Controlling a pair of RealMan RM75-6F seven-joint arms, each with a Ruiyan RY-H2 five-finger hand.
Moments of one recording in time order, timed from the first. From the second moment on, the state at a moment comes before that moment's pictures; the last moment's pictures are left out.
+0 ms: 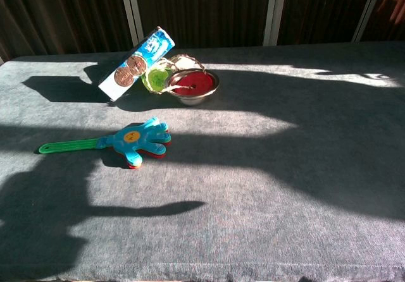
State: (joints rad) left arm -0.11 -1.22 0.04 -1.51 1.69 1.55 0.03; right arm 0.04 -1.10 -0.02 -1.65 -1.61 1.48 -0.11
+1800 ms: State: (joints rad) left arm -0.55 -1.74 -0.11 -0.95 1.44 1.01 -0.31; right arm 0.05 -1.07 -0.01 -1.65 -1.58 1.46 -0.07
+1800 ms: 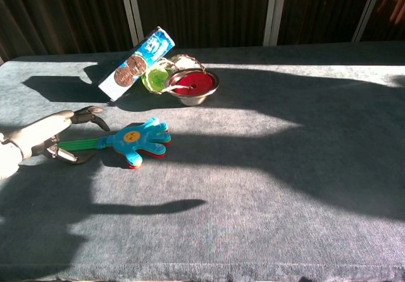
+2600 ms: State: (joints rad) left arm -0.57 -1.79 -0.11 -0.88 1.41 1.00 -0.34; right arm 0.04 -1.07 -0.01 -1.65 -1.58 1.48 -0.06
